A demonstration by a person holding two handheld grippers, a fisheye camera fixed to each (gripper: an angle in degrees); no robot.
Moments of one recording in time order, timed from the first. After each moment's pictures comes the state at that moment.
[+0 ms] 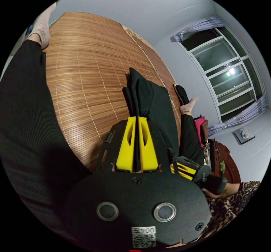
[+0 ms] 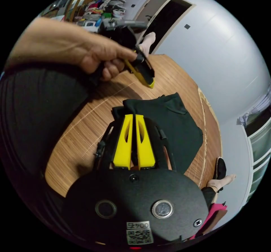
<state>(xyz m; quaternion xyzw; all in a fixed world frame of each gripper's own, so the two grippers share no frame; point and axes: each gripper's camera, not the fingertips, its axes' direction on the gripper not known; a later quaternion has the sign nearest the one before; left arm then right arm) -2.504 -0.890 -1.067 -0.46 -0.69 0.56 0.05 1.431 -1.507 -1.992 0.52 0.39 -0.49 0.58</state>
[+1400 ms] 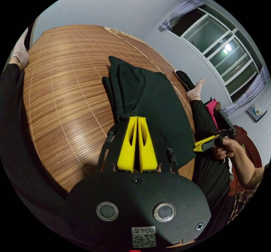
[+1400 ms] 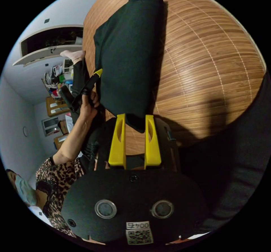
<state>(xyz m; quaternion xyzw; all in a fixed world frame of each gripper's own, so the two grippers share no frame) -2.557 -0.914 -1.216 -0.49 -0.65 0.58 -0.04 1.732 -1.776 -2.279 0.22 -0.12 -0.22 0.94</state>
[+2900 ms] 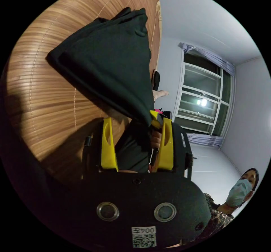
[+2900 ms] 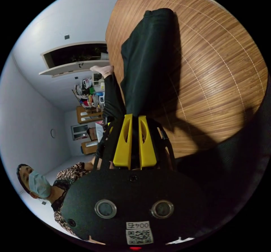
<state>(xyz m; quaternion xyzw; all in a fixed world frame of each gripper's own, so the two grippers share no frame) -2.502 -0.970 -1.228 -0.43 -0.78 0.31 0.32 1.876 -1.771 -2.335 0.23 -0.30 -0.25 0.89</state>
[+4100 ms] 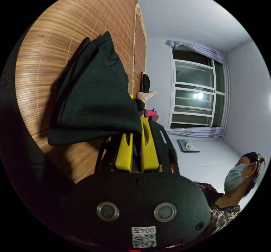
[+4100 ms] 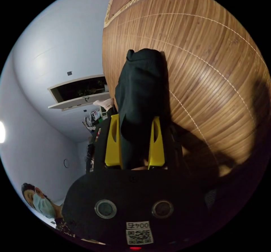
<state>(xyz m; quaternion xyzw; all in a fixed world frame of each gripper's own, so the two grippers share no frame) -2.554 -0.925 -1.231 -0.47 -0.76 0.33 0.30 2.001 -1.588 -2.296 0.31 -0.41 -0.15 0.84</state>
